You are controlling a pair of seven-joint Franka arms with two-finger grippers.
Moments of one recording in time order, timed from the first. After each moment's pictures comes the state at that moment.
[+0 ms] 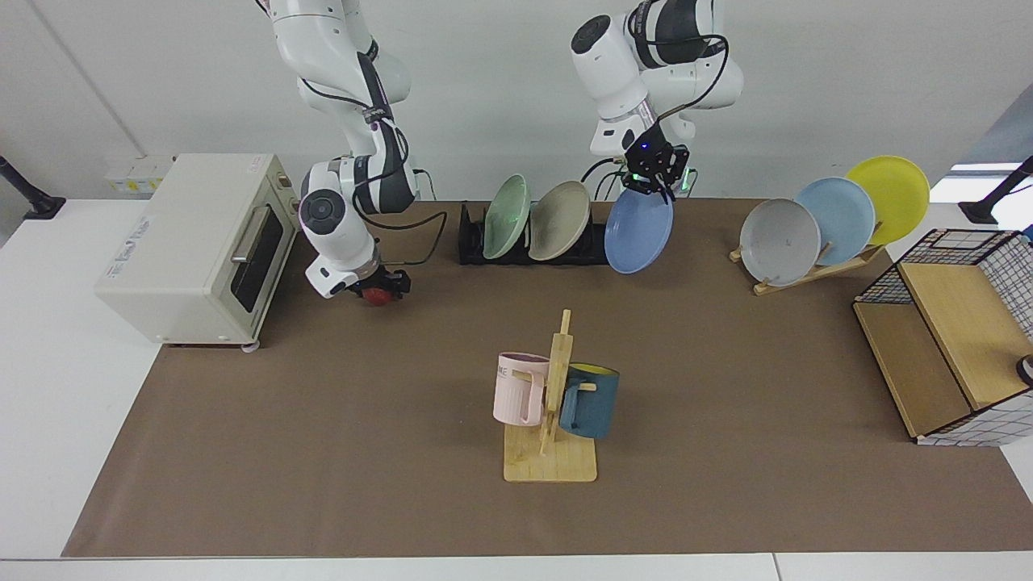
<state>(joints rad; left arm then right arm) -0.02 -0.48 -0.56 -2.33 0.38 1.83 -0.70 0.14 0.11 0.00 -2.31 0.07 2.20 0.17</state>
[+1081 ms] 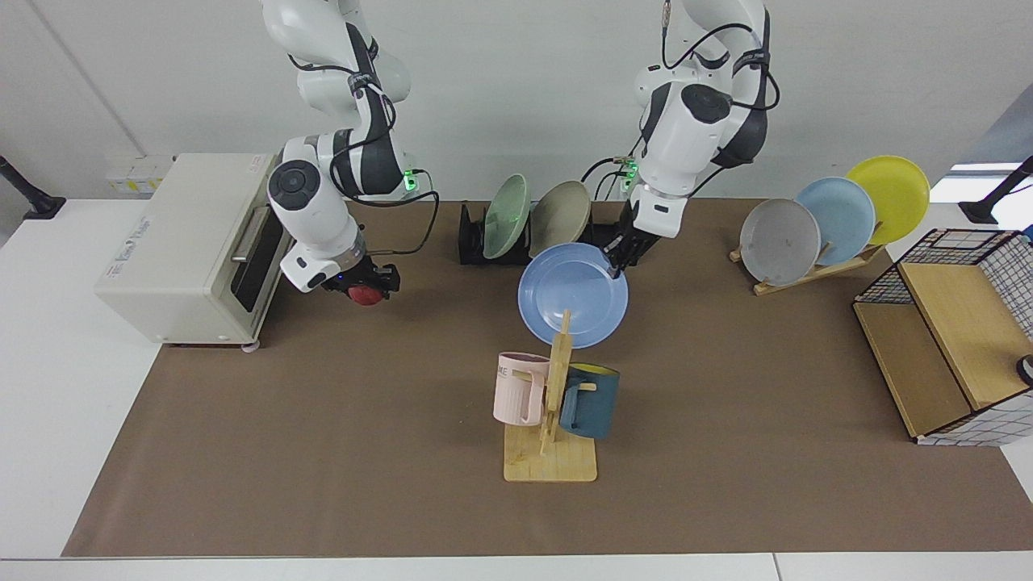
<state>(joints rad) -0.04 0.09 -0.49 -2.22 -0.26 2.46 -0.83 0.12 0.08 -0.01 -1.95 0.07 1.91 0.14</state>
